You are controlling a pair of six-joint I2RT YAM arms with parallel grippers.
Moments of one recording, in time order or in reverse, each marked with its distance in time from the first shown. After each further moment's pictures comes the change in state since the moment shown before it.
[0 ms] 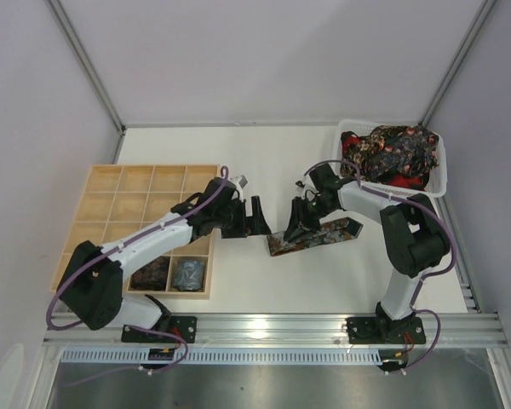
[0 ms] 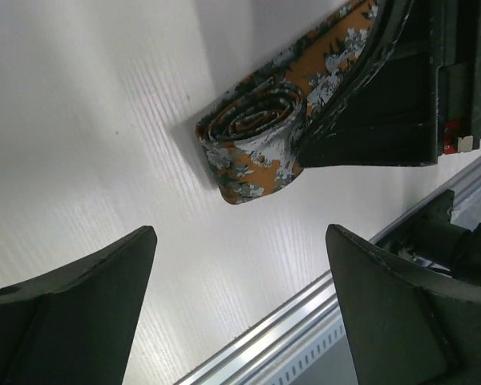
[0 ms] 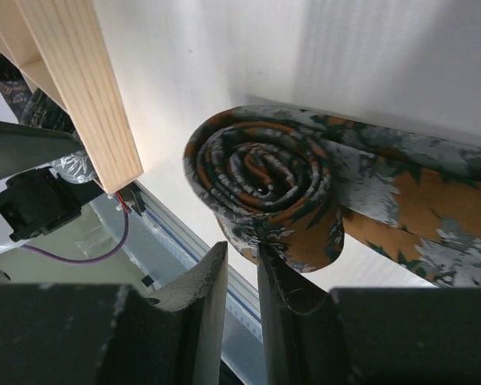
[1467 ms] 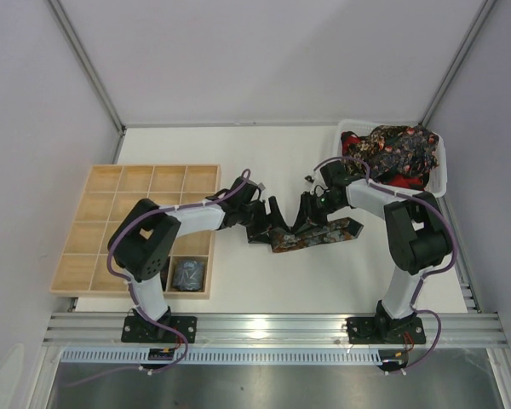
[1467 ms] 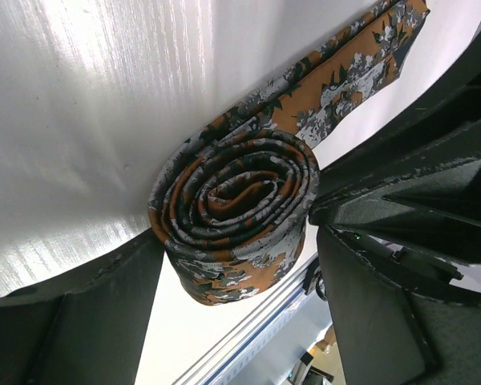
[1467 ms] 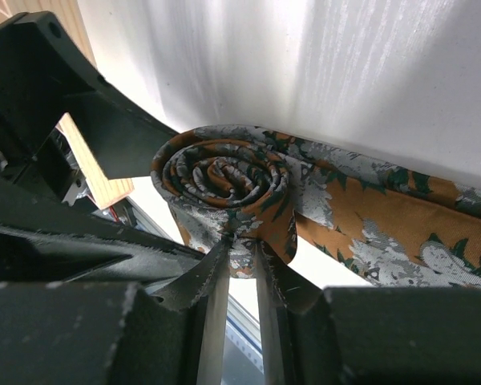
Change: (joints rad) left arm -0.005 0.443 0.113 0.232 0.238 -0.267; right arm -0.092 0.007 -0.016 0.035 -0.004 -0.060
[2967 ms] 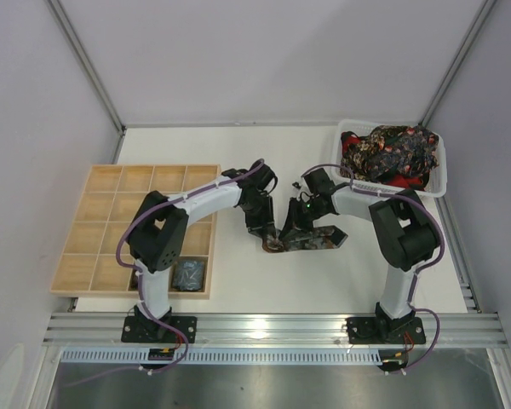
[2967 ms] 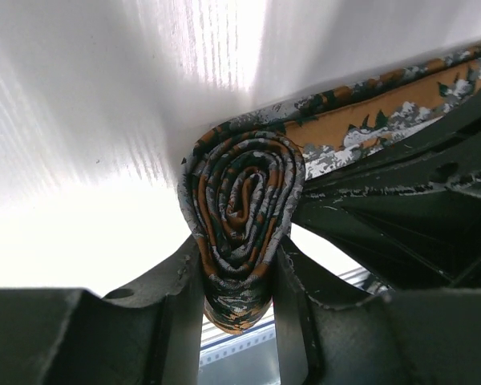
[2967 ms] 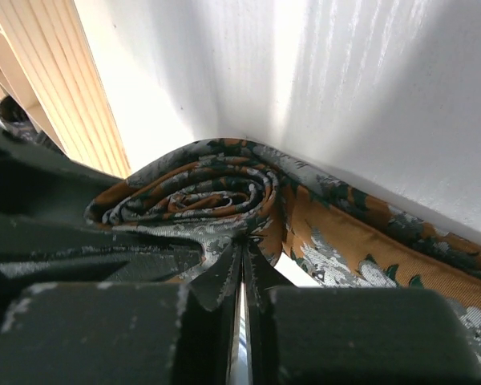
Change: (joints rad) left arm -0.032 0.117 0.398 -0.647 -0.206 0.150; right arm 0.113 0.062 -0.024 0.173 0.023 0.157
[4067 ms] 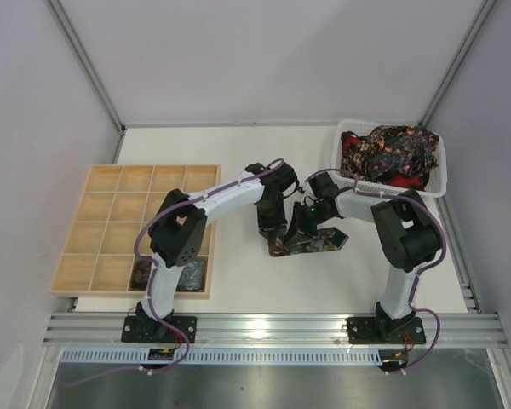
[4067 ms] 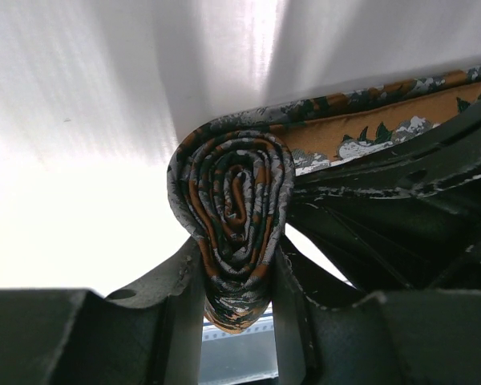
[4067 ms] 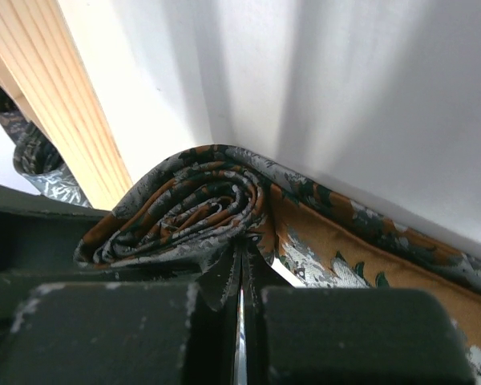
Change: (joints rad) left arm -0.108 0.163 0.298 -0.314 -0.145 -0.074; right arm -0.013 0.000 -0.055 0.021 -0.031 0.004
